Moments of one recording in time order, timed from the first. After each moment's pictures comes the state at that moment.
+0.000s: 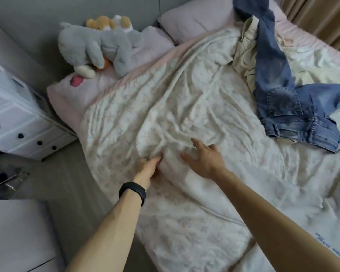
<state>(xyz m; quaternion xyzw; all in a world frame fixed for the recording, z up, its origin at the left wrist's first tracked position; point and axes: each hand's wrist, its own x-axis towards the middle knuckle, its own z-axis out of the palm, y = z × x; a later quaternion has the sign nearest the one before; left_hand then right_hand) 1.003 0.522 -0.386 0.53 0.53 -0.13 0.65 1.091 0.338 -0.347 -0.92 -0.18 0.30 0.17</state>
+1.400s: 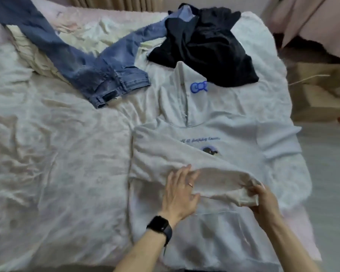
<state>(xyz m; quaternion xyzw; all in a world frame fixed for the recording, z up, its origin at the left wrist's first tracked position) 0.840 0.065 -0.346 0.90 -0.34 -0.16 0.21 0.734 -0.157 -0.310 -0.49 0.58 -0.07 0.65</state>
